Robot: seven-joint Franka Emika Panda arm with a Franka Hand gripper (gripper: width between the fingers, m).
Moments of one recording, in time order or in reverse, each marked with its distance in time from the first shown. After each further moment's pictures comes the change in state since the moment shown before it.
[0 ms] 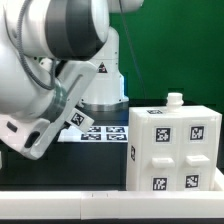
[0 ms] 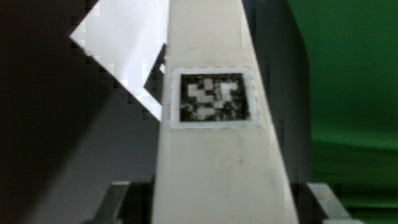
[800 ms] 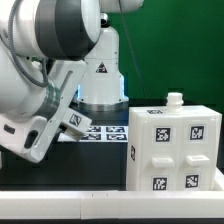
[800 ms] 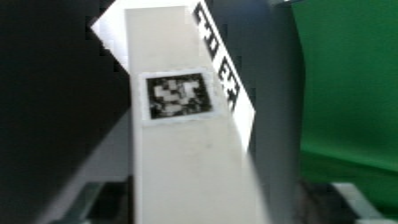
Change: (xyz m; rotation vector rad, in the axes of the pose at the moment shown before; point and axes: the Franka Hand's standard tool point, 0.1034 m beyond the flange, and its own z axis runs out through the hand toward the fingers) arm -0.004 0.004 0.000 -0.003 0.008 -0.071
